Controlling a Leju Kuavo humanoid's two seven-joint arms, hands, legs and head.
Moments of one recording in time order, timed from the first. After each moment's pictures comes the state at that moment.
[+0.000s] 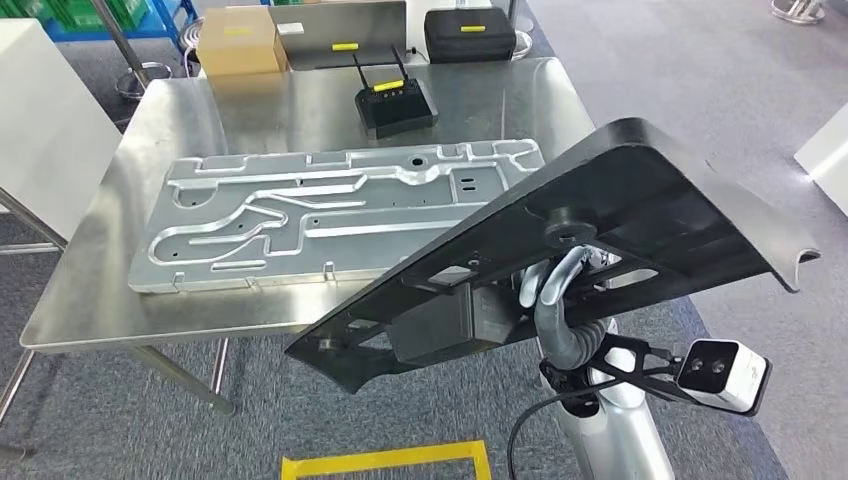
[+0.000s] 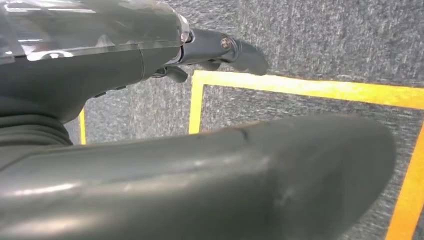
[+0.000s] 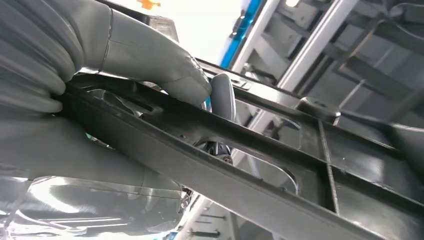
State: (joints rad) left arm -0.09 0.10 -1.24 -0.11 1.45 0.15 -0.23; right arm -0.23 0.06 0.28 -1.82 -0.19 0.53 -0.68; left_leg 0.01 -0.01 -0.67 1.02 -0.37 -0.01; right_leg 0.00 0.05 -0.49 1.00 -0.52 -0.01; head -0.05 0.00
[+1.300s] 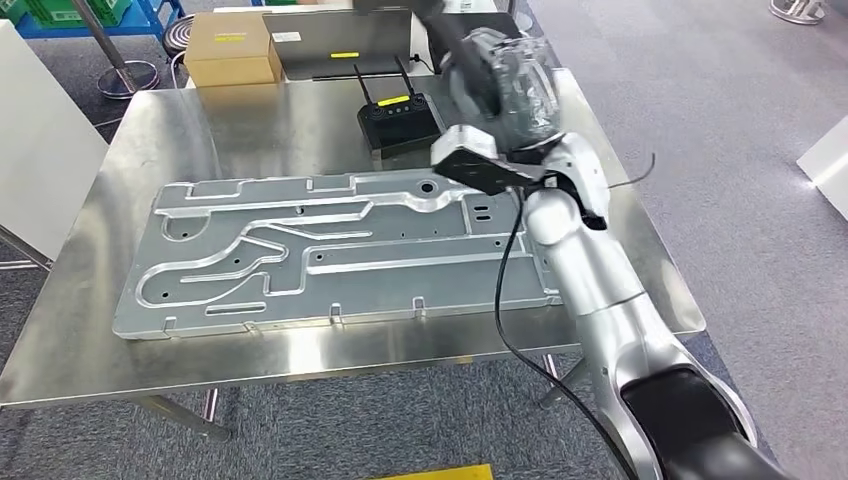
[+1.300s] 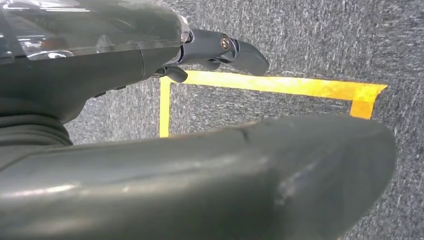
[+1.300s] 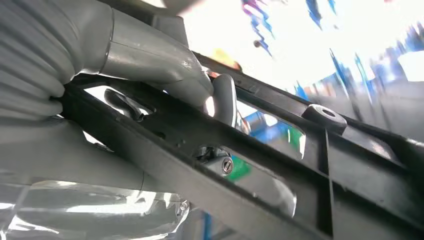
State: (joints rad) left arm -0.12 0.11 -1.23 -0.11 1.45 0.11 -0.27; right arm -0.90 0.05 0.37 -1.14 0.85 -0.26 -0.38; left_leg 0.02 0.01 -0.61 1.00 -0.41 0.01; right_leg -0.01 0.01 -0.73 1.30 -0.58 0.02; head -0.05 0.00
